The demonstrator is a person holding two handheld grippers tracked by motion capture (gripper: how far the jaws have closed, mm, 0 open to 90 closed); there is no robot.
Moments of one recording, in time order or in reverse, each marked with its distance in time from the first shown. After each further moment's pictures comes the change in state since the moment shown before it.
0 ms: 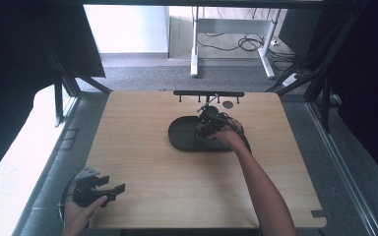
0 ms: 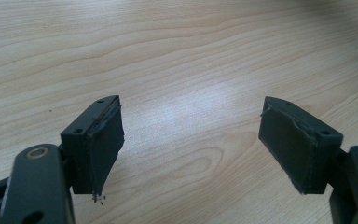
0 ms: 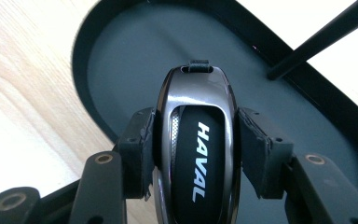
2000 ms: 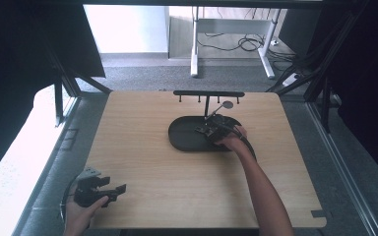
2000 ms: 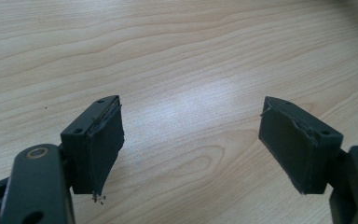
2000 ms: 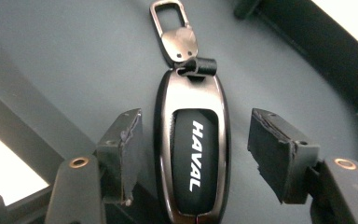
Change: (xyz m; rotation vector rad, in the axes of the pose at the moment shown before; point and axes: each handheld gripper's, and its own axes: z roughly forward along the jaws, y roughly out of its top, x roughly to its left) left arm -0.001 -0.001 0.004 0.012 0.002 0.003; right arm -0.027 -0.035 0.039 0.049 -0.095 0.015
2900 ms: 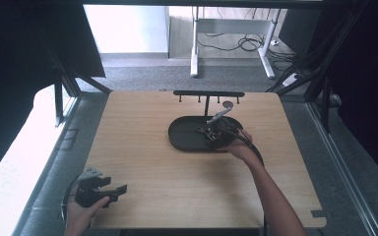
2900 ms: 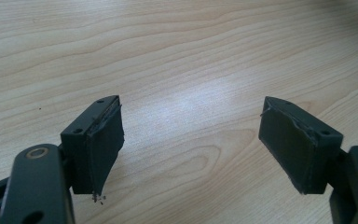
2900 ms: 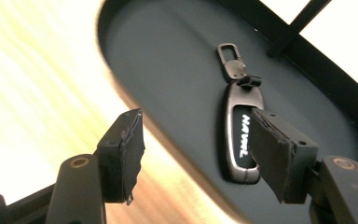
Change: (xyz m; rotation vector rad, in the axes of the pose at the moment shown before) left arm -0.003 0.000 0.001 0.006 -0.005 0.007; right arm 0.034 -0.022 -0.072 -0.176 0.090 -0.053
